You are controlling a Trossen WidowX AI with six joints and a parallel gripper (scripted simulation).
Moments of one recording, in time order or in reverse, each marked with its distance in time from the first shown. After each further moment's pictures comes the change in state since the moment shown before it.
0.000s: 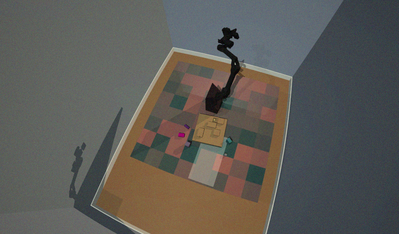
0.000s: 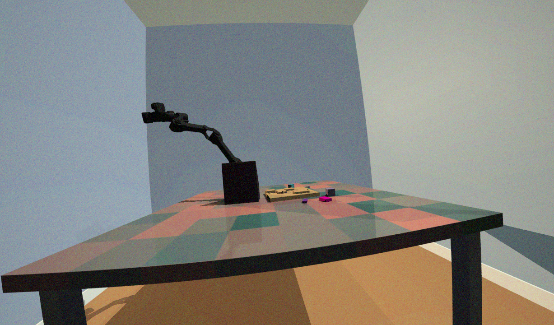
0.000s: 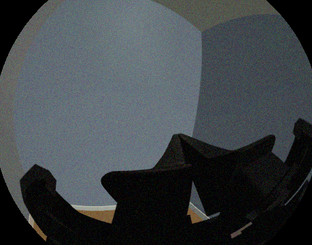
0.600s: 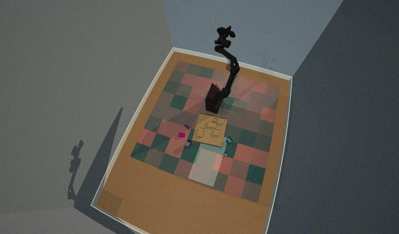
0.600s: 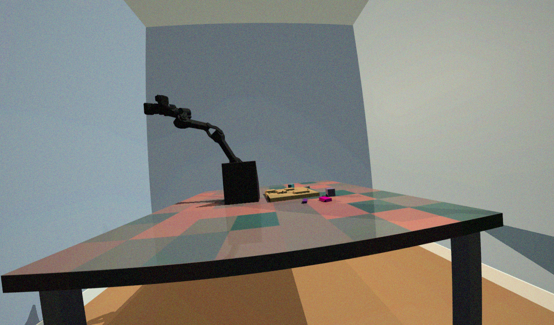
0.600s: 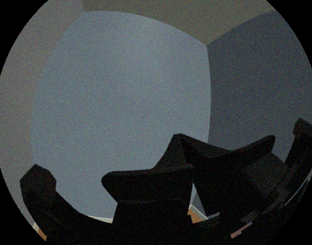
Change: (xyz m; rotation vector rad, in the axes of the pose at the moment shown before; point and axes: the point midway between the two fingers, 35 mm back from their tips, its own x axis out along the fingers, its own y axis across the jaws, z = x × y) arm -0.040 0.010 0.052 0.078 -0.173 0.098
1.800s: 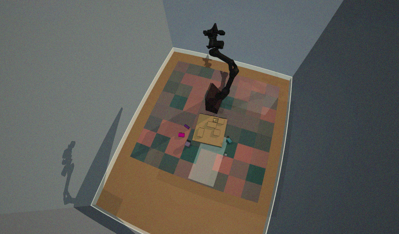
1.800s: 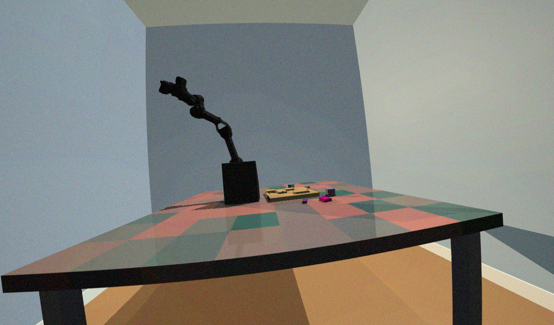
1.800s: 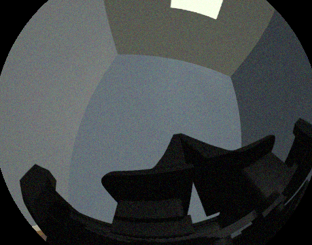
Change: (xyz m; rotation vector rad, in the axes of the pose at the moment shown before) arm -0.113 0.016 0.141 0.102 -0.371 0.273
